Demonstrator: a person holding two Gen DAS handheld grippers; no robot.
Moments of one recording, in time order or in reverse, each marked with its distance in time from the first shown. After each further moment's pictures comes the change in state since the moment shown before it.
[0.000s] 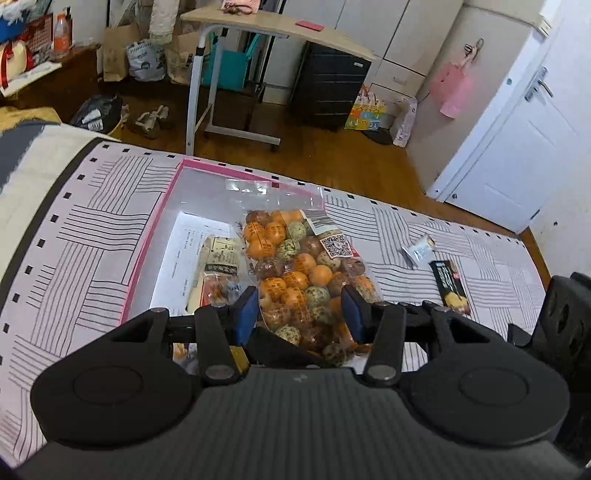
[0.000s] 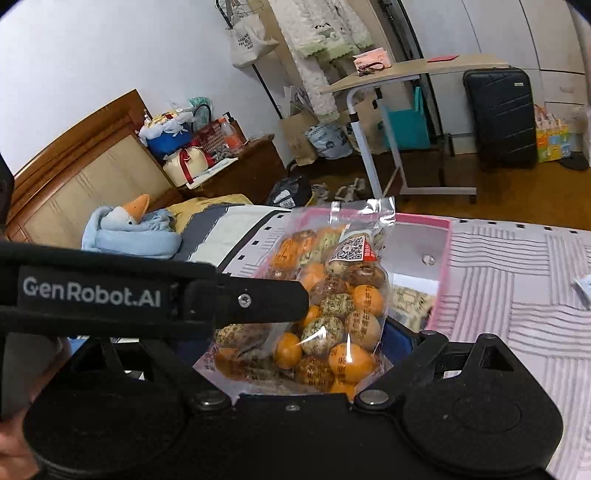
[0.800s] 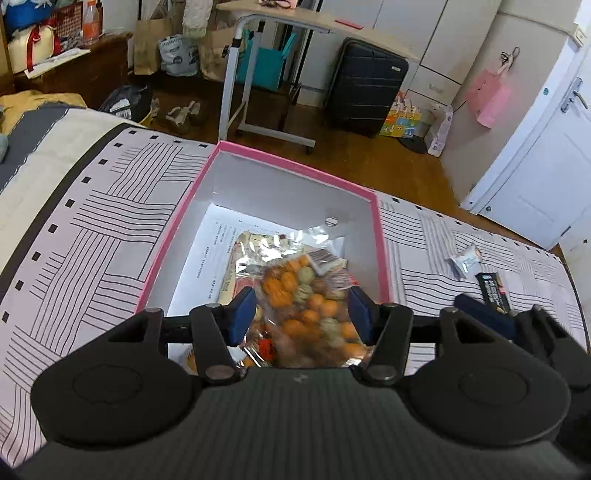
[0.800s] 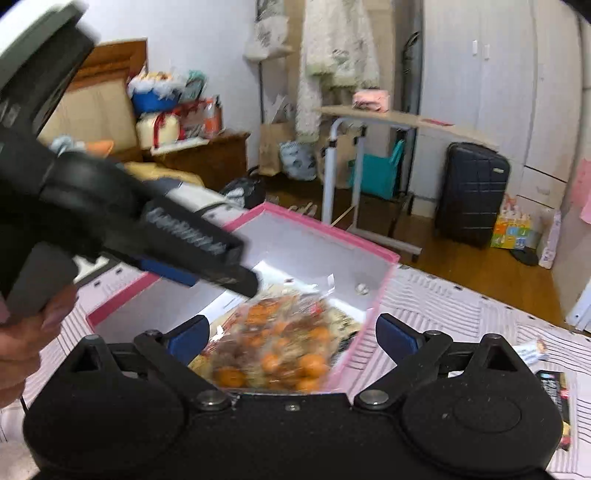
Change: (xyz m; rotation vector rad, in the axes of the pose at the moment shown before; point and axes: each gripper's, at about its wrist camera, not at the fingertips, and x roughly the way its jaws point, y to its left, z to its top) left arm 0.043 0.022 -0.017 -0.042 -0.031 0.089; right arm -0.020 0.014 -0.024 -0.313 -0.061 -0.264
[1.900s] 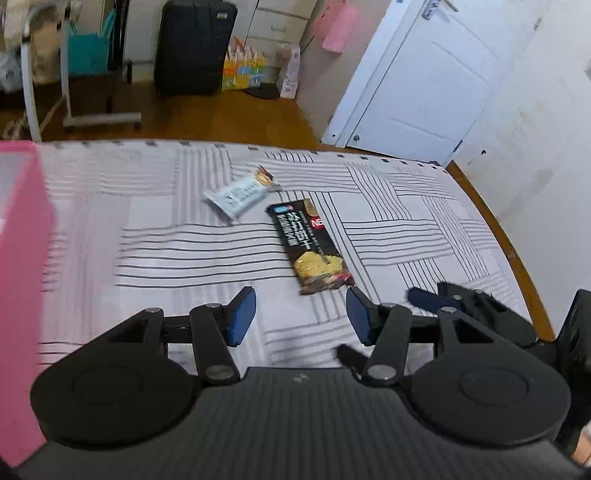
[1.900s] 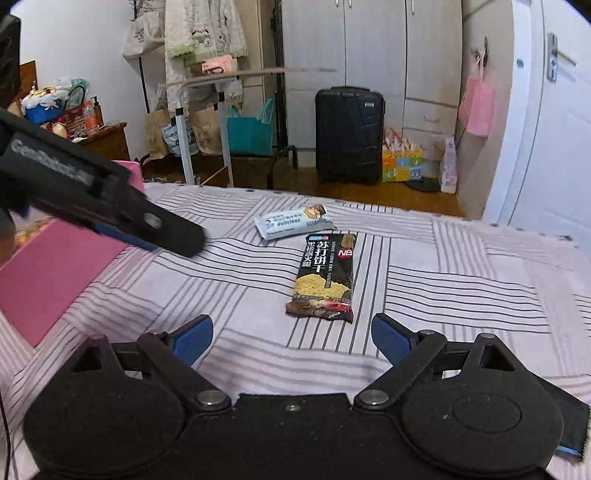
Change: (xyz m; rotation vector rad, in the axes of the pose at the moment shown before) left arm 0.113 -0.260 -0.070 0.245 0.121 -0.336; right arm -0.065 -0.240 -0.143 0.185 0.079 -0.204
